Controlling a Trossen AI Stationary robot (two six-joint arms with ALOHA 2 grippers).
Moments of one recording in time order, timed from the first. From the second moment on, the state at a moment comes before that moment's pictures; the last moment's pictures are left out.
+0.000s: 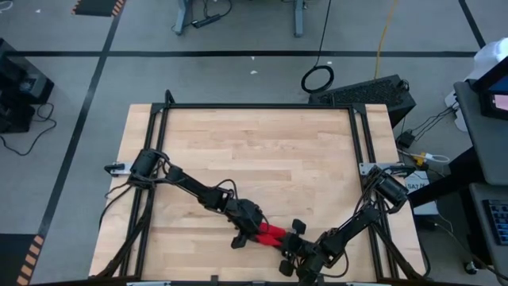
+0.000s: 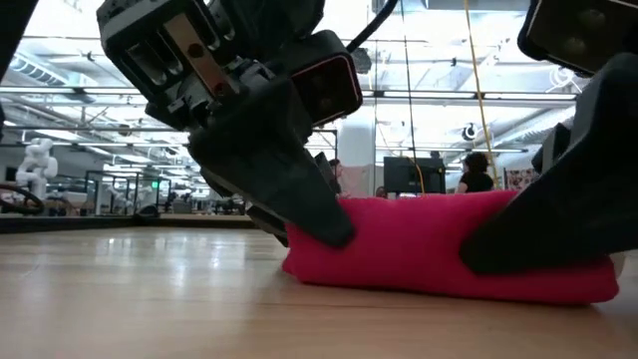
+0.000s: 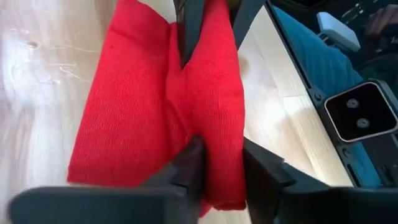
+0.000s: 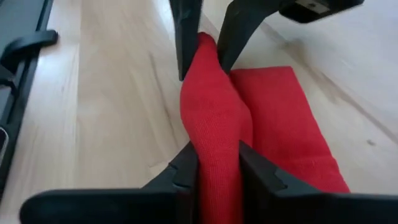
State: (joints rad) left arm -0.31 2.06 1.04 0.34 0.38 -0.33; right arm 0.81 2.10 1.09 0.03 0.78 1.02
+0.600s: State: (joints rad) left arm -0.52 1.94 1.04 0.21 -0.11 -0.09; right arm 0.81 2.11 1.09 0.05 0.76 1.19
